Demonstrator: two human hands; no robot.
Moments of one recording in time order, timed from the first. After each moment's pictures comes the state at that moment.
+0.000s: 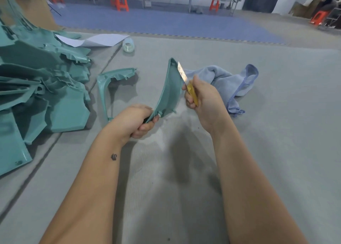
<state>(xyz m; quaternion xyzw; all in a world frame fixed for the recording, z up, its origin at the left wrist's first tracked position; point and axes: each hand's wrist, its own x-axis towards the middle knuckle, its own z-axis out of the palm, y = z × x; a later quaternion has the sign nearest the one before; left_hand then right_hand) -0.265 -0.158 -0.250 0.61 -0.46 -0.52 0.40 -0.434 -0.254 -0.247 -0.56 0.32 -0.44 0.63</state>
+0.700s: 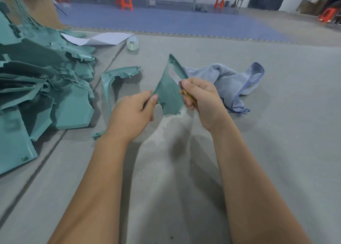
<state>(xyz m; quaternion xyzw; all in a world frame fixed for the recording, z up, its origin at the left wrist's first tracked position) -0.259 -0.152 -0.261 0.67 -0.61 -0.07 0.42 -0.428 -0.242 -0.245 -0.64 0.26 -0.43 0.58</state>
